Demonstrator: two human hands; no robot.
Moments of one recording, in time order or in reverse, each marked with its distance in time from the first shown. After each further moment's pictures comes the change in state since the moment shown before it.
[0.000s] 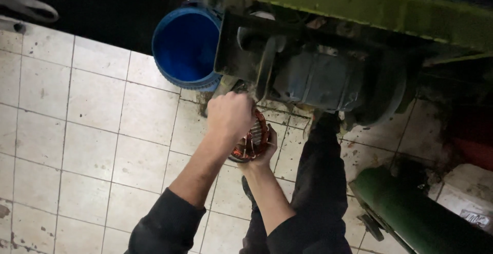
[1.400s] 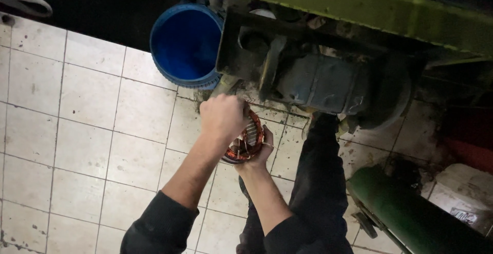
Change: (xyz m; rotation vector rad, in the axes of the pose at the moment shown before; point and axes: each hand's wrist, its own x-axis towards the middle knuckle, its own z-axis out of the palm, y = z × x) left_hand 0.001 -0.023 0.008 -0.018 -0.137 -0.106; right_hand 0.003 0.012 0.014 -0.051 0.297 0.044
